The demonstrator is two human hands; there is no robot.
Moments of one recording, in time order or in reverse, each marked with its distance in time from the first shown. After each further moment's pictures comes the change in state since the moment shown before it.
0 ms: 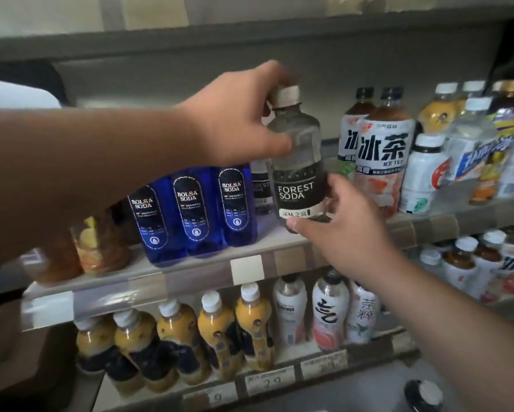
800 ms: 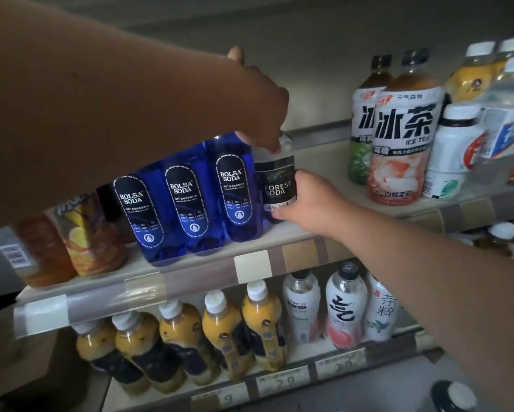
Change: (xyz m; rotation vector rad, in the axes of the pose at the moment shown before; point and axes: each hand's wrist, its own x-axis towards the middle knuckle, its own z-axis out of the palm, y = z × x) left_hand 0.073 -0.014 0.044 1.038 -0.419 -0.070; right_hand 0.080 0.040 0.054 -0.274 -0.278 0.111
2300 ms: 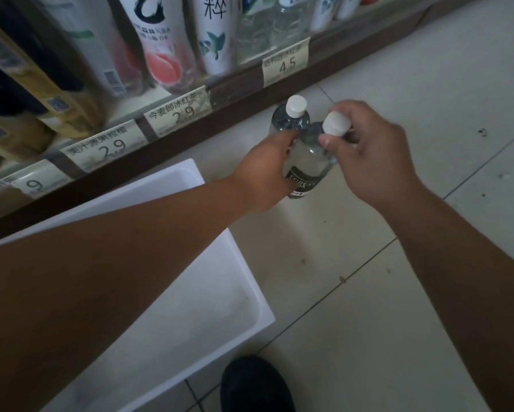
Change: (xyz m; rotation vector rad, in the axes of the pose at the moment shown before) left_hand -0.176 0.449 0.136 -1.686 -0.315 0.445; right_hand -0.335 0.247 0.018 -0.190 0.303 0.475
